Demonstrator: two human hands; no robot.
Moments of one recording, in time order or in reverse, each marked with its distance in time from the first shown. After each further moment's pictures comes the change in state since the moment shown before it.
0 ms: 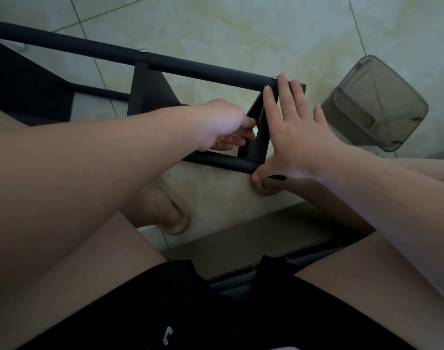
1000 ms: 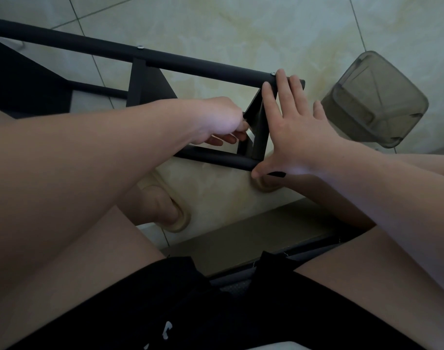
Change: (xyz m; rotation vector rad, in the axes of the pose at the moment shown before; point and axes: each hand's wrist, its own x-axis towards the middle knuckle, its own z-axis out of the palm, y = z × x) left_hand 0.005 -0.001 -0.004 0.270 -0.009 0.050; right_hand 0.001 0.001 0.002 -0.008 -0.005 -0.007
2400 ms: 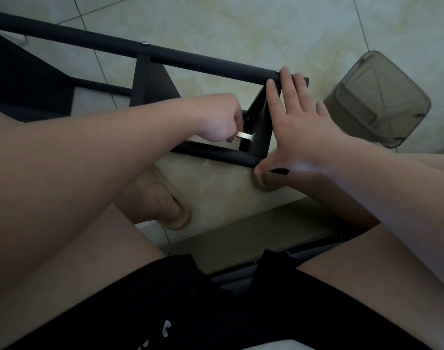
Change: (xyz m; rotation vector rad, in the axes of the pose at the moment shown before) left_hand -0.004 -0.003 -0.018 0.675 -0.021 0.267; right_hand -0.002 -0.003 -0.006 0.003 -0.021 0.008
